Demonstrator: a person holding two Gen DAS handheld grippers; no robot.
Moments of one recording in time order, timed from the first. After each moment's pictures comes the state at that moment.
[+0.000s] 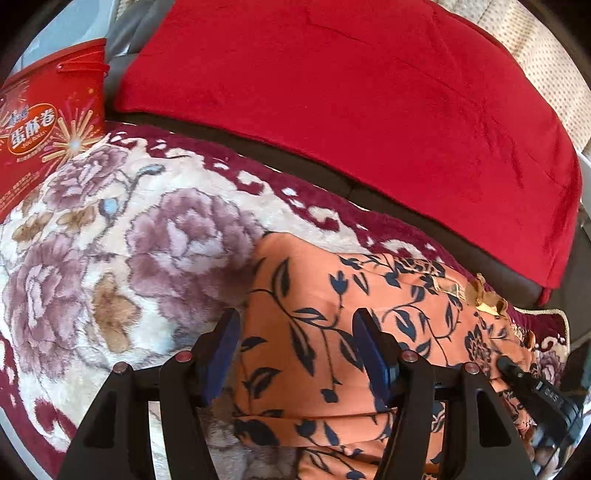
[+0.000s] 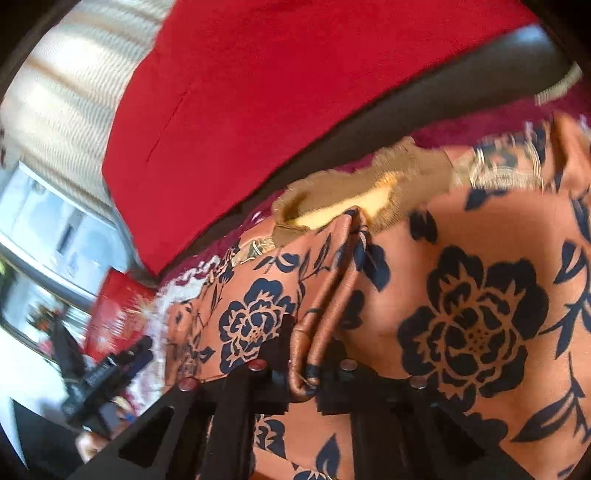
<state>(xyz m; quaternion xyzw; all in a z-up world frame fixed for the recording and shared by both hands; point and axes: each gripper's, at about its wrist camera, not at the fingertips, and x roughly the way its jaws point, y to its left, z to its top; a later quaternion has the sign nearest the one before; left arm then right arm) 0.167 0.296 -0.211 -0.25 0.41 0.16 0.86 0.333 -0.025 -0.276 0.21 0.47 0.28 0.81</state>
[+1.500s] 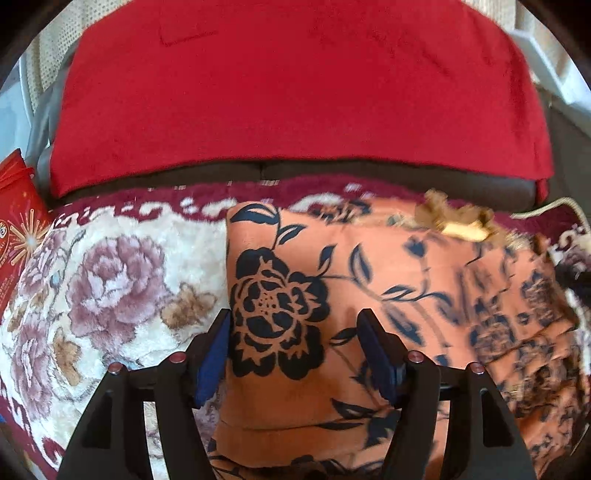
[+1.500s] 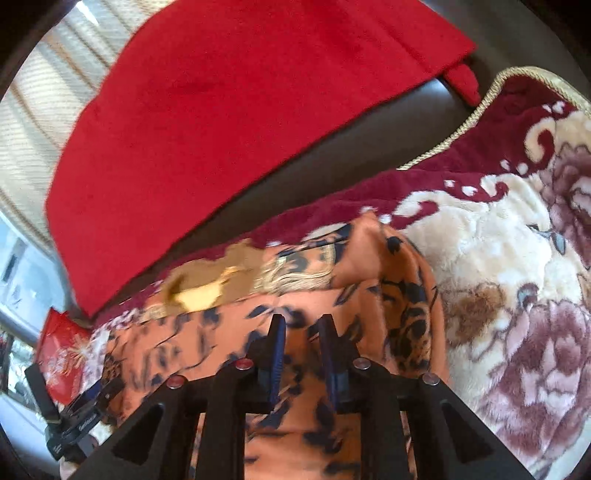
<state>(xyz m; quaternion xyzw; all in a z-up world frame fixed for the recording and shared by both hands) 0.204 0.193 -0.205 -0.07 0.43 0.09 0.90 0.341 -0.153 -0.252 0.19 0.46 0.15 0.86</state>
